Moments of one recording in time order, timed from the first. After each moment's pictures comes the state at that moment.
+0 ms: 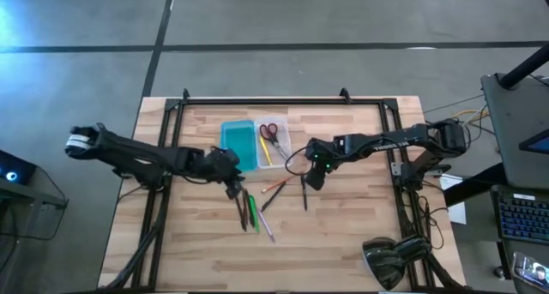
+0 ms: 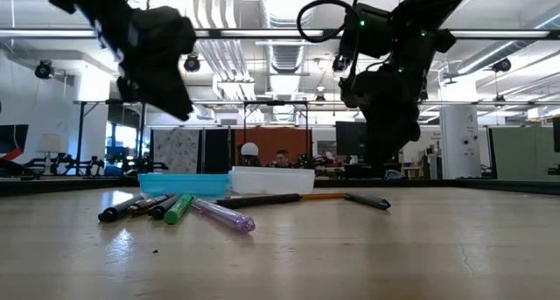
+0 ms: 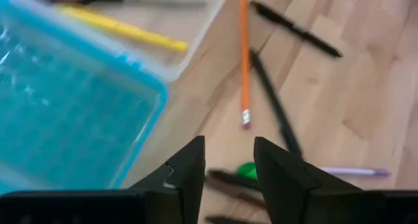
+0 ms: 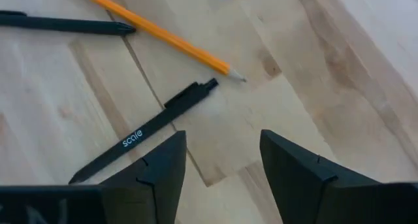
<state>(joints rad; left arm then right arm) -0.12 1.19 0.75 -0.40 -0.23 -0.64 -0.12 1.59 0.91 -0.47 -0.05 0.47</state>
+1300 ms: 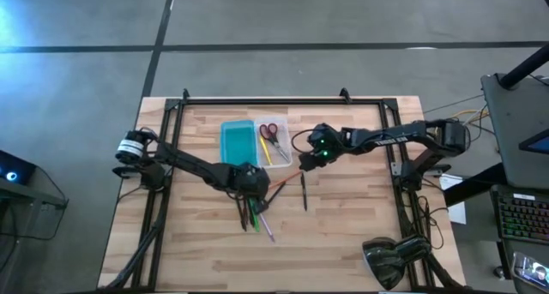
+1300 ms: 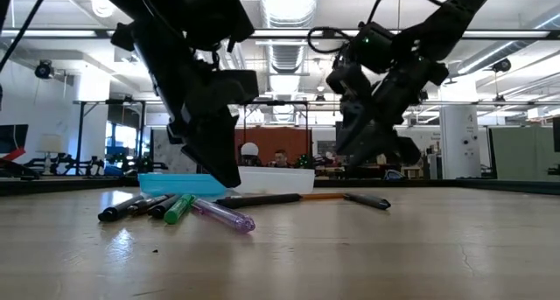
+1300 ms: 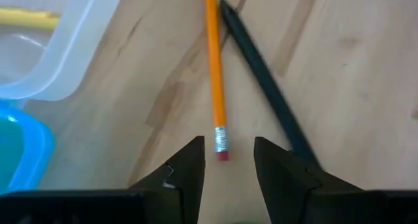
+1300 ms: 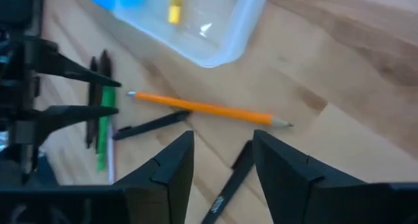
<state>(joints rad) -0.15 1.72 0.96 -0.28 -0.21 -0.56 -0.28 1.59 0.76 -0.06 -0.32 0.94</state>
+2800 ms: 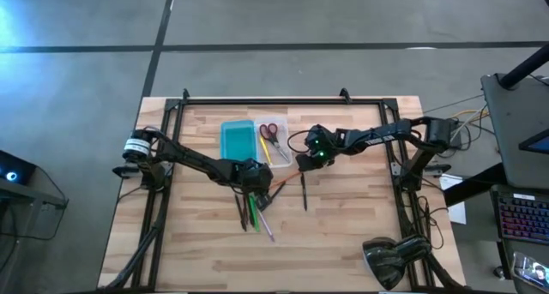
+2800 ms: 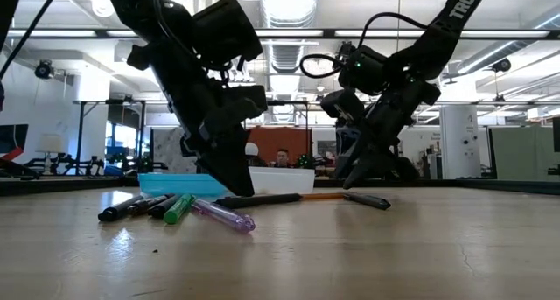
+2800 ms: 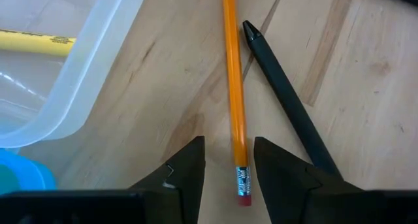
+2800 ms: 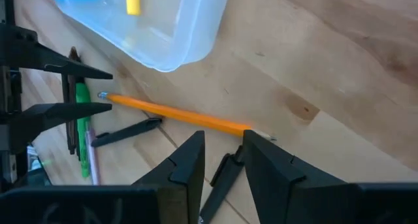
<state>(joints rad) -0.08 1.77 0.94 -0.17 -0.17 -0.50 -0.31 1.72 0.76 0.02 -0.39 0.96</state>
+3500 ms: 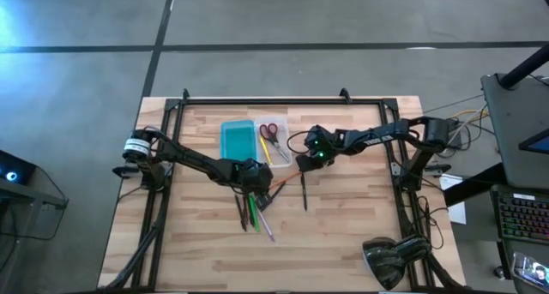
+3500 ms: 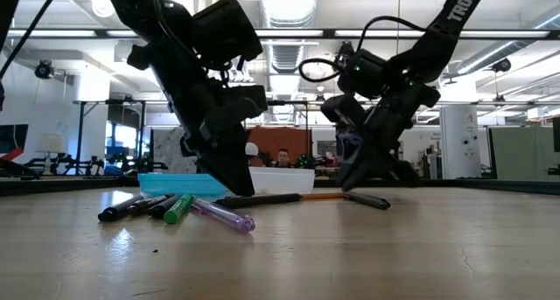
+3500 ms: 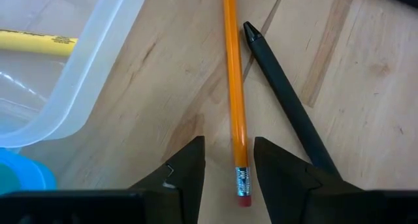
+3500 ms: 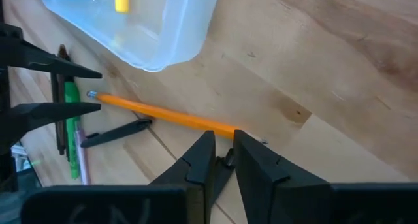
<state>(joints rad) -0.08 1.77 0.94 -0.16 -0.17 -0.50 -0.31 1.74 0.76 0.02 -0.38 0.94</state>
